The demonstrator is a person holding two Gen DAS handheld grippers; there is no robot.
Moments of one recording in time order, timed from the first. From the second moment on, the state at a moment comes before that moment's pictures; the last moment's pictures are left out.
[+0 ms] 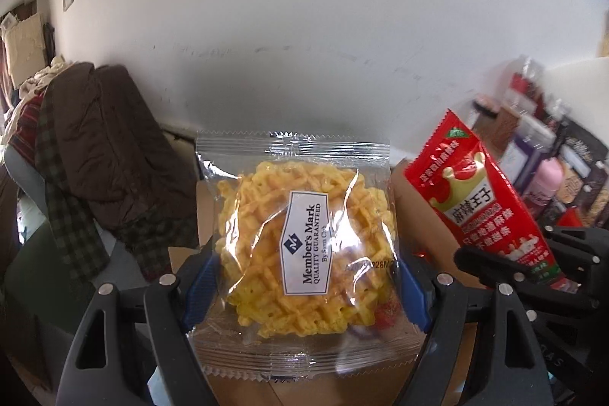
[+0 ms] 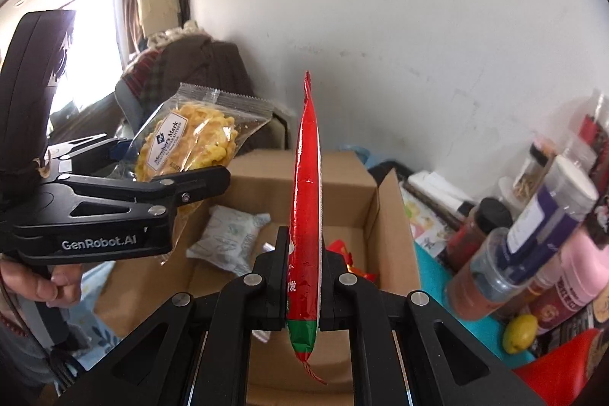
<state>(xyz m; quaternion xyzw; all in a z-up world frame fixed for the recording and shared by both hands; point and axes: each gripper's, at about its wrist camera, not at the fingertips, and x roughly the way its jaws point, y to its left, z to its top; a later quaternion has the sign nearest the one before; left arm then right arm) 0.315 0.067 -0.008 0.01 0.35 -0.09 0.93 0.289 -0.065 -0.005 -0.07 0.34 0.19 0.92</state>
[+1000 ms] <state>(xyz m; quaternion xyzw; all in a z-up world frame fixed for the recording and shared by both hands) 0.343 0.056 -0.086 0.06 0.51 -0.04 0.86 0.327 -0.066 -0.075 -0.13 0.46 0.11 0.87</state>
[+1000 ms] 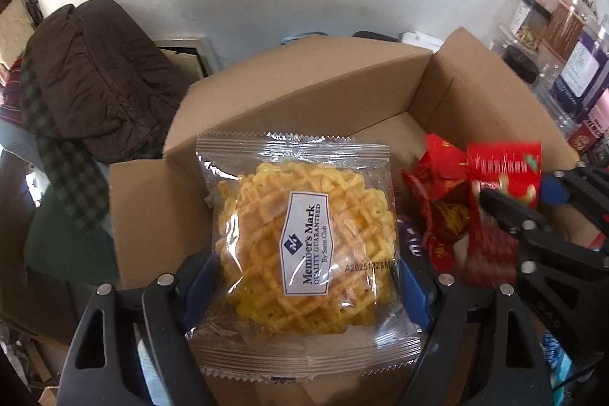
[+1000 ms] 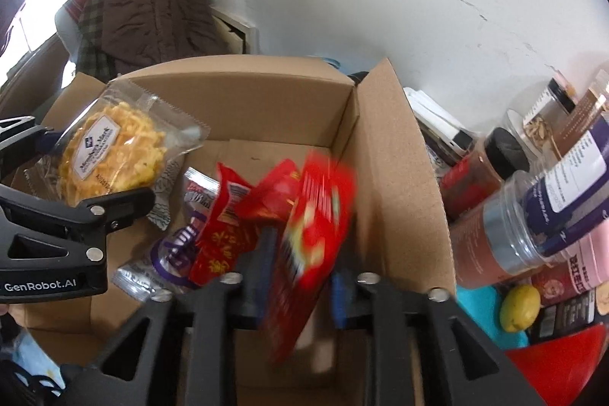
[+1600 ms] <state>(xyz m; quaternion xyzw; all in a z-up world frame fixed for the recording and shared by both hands) 0.321 0.052 -0.040 0.07 0.47 -0.03 0.88 0.307 -0.079 -0.037 -0.11 0.44 0.09 0.89</state>
